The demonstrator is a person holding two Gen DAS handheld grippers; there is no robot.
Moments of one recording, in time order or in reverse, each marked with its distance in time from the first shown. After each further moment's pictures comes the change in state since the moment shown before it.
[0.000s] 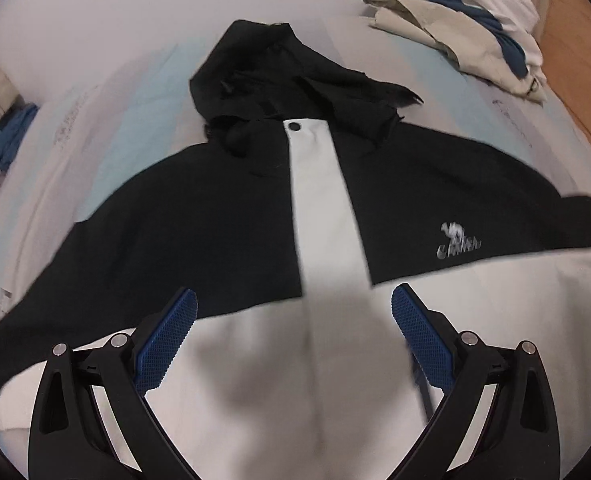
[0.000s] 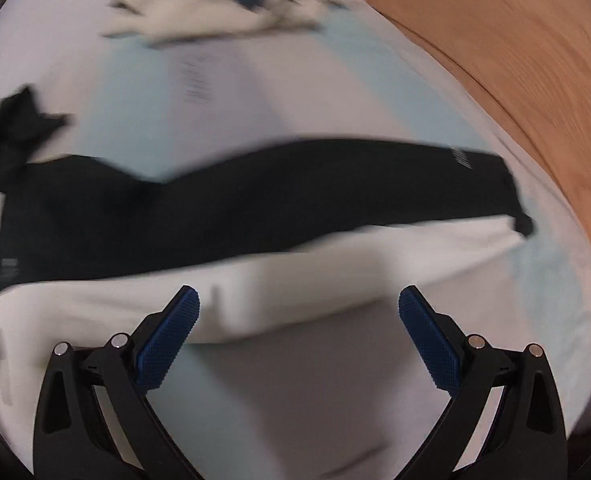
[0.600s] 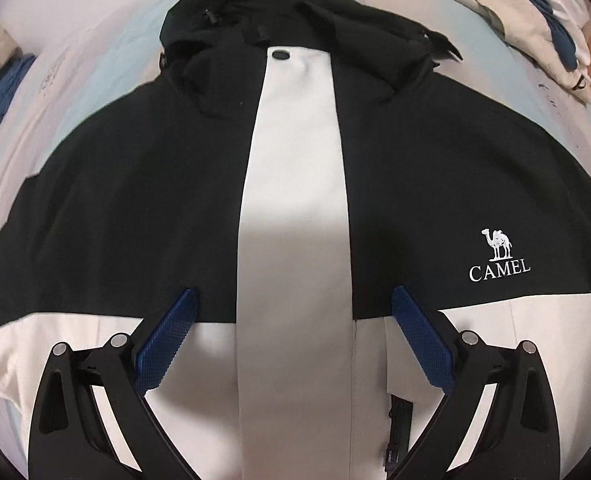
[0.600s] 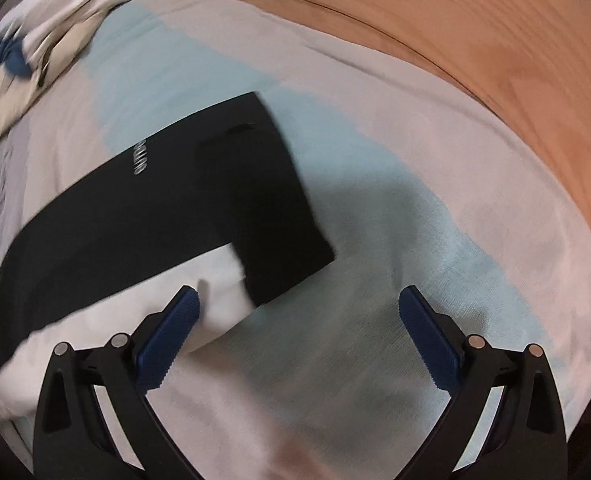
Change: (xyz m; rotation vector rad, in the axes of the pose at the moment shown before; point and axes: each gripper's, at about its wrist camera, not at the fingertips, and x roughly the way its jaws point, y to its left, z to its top) left arm 0.080 -0.026 0.000 -0.105 0.156 0.041; right arm 0.088 -0.241 0.014 0.347 0.114 0.000
